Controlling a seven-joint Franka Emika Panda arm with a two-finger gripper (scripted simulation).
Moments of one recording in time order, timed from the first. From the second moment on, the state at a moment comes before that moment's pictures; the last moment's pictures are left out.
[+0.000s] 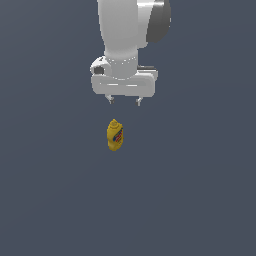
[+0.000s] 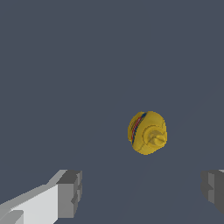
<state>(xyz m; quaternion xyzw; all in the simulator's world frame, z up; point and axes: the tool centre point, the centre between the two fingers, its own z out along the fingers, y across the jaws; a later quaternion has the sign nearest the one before) -0.062 -0.012 0.299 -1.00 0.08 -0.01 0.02</state>
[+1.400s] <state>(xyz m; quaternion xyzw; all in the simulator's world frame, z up) -0.065 -0.061 0.220 -0.95 0.31 0.00 0.00</state>
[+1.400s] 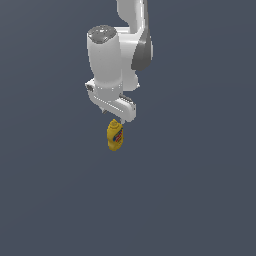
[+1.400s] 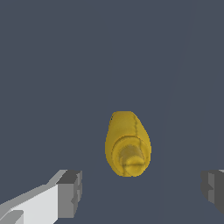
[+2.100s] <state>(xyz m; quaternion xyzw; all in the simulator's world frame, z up) -0.067 -0.061 0.175 -0.95 0.31 0.00 0.00</state>
